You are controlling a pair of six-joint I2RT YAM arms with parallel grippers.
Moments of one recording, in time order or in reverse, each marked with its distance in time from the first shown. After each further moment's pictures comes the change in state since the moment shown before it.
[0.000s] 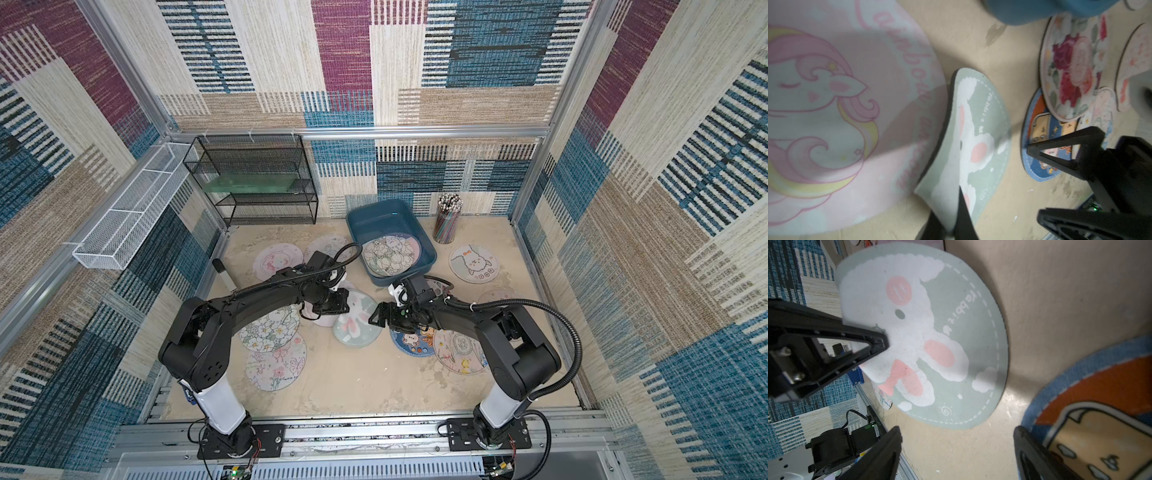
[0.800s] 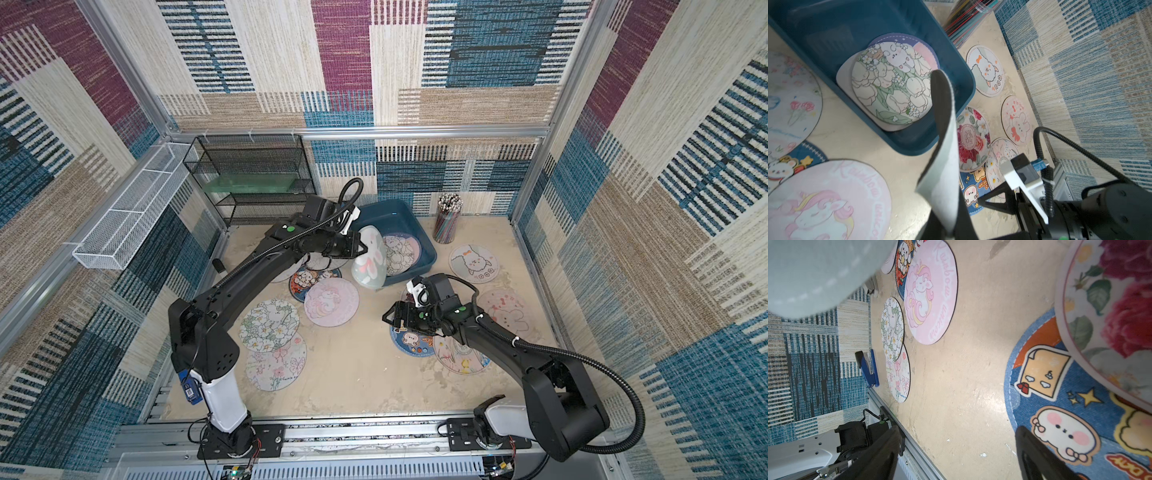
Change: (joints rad) left arm -0.019 0.147 0.663 -0.138 0.074 0.065; right arm -0.064 -0.327 -0.114 -0.119 0.025 0.016
